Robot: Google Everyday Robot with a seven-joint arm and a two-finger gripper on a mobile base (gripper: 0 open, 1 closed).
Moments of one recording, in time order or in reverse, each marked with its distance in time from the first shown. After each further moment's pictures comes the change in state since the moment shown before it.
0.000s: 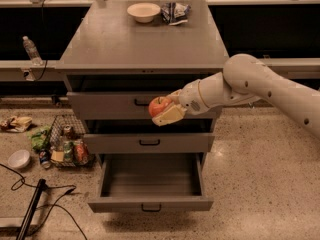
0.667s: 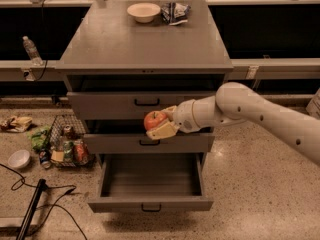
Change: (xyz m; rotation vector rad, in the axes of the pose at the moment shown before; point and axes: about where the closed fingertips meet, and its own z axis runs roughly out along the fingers) arm 0.034 0.010 0.044 0.024 -0.075 0.032
